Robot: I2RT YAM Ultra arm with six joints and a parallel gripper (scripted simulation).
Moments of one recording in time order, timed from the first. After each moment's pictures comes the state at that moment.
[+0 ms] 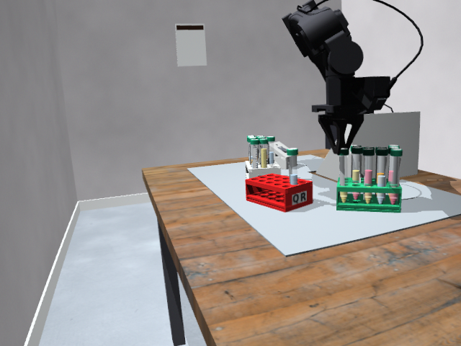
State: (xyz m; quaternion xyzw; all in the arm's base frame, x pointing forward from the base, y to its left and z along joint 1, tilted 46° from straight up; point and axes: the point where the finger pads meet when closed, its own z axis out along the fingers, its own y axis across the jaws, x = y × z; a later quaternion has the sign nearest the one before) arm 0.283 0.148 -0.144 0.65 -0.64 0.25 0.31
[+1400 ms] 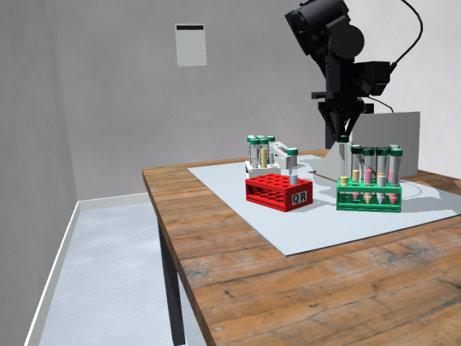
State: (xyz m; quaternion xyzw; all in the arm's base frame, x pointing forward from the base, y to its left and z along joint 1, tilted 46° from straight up) arm 0.286 0.167 -0.127 0.65 -0.64 0.25 0.31
